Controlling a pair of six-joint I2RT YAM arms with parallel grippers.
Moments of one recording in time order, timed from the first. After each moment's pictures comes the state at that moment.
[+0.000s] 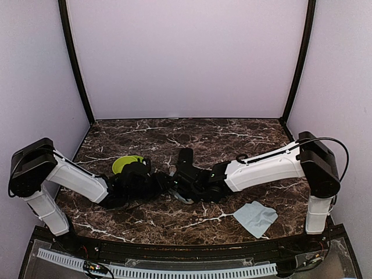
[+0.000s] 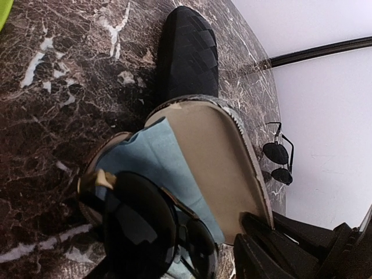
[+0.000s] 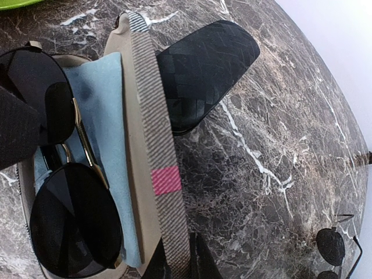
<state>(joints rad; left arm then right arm) -0.93 1.64 0.57 0.55 -0.12 -1.21 1.21 1.94 1.28 -0.44 0.67 0.24</state>
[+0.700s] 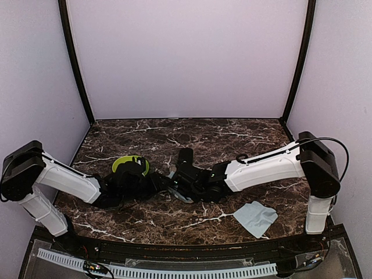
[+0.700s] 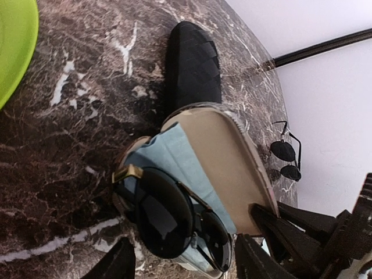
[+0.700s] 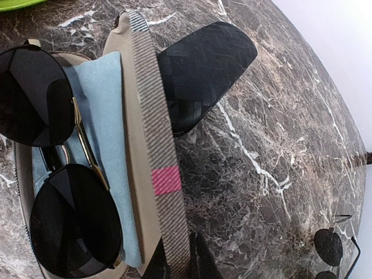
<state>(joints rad) -0.92 1.55 0.53 0.47 -0.15 -1.14 1.21 1.94 1.28 -0.44 0.67 0.24</state>
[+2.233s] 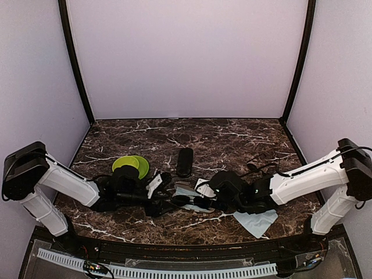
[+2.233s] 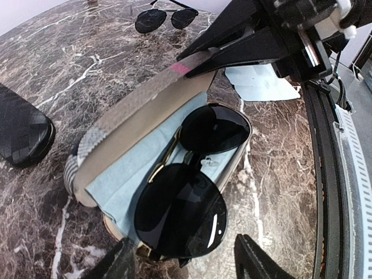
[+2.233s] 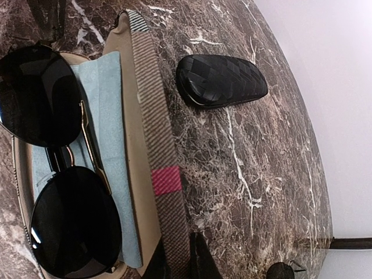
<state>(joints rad) -0.91 1.56 0.45 0.59 0.36 0.00 1.22 1.55 0.76 -0.01 0.54 -0.34</state>
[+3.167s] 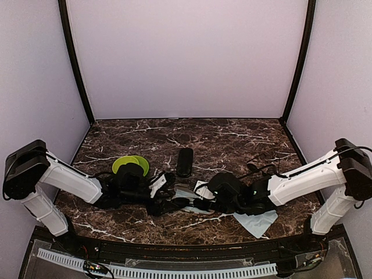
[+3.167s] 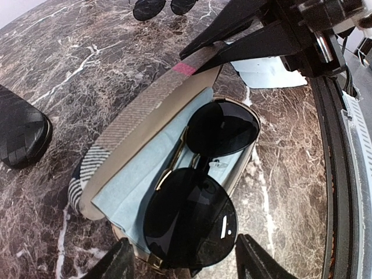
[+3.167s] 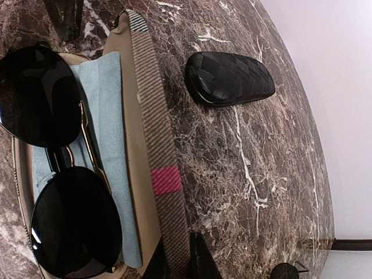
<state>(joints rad) -0.91 1.57 0.52 0.47 0.35 0.07 1.22 1.57 0.76 0.00 0.54 -0.34</state>
